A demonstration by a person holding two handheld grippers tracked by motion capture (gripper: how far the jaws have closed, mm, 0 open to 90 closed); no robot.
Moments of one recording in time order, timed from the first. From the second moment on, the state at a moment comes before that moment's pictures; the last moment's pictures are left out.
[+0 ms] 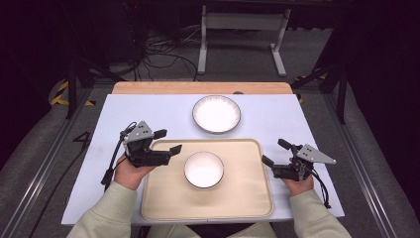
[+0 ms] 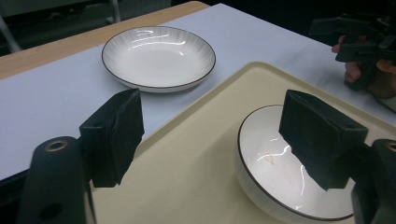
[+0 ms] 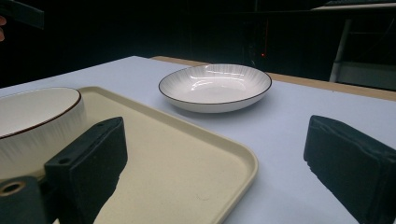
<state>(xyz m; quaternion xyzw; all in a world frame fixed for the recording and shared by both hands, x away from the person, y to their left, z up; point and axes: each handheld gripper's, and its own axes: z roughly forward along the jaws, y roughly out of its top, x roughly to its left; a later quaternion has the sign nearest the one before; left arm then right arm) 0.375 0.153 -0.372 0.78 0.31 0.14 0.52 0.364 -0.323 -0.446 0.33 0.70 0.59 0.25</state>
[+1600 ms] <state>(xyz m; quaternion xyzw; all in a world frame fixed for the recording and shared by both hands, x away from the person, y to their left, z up) 0.367 0.233 -0.428 0.71 0.36 0.15 0.59 0.355 -0.327 -0.440 0.29 0.69 0.61 0.27</state>
